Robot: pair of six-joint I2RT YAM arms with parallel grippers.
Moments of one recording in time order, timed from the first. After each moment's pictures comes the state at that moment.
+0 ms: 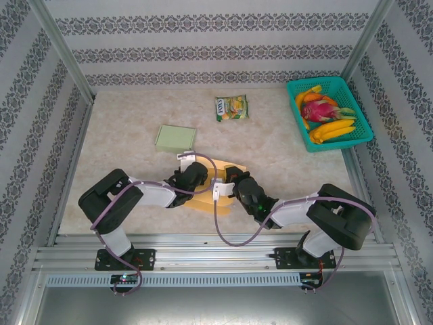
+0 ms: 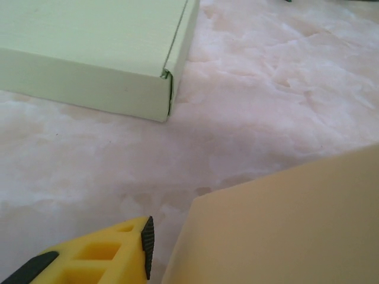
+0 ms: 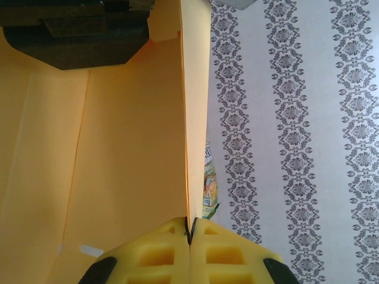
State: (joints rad) left arm -0.74 1.72 0.69 0.28 -0.60 -0.63; right arm 0.91 1.50 0.38 0.86 0.45 -1.18
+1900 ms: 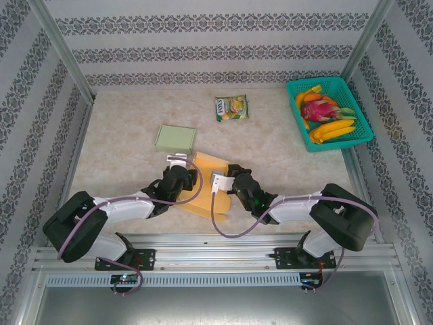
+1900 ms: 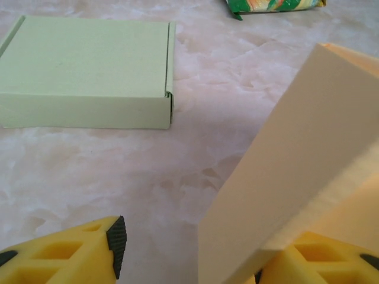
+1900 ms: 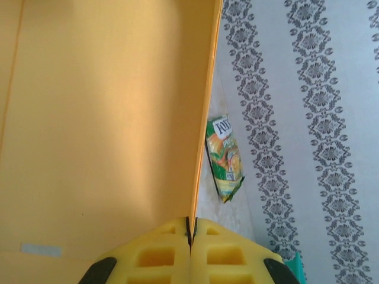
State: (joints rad) left arm -0.71 1.39 0.50 0.29 -0.46 -0.38; right arm 0.89 1.49 0.45 0.67 0.52 -1.00
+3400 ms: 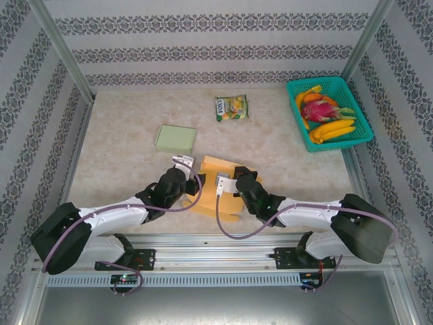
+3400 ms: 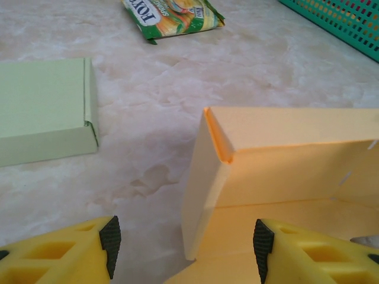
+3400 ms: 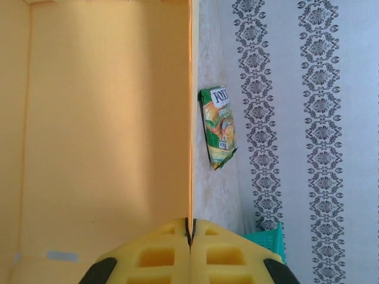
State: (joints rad) left arm -0.77 1.26 0.48 0.30 -0.29 -0.28; right arm 0.93 1.33 0.45 0.44 0.61 -1.01
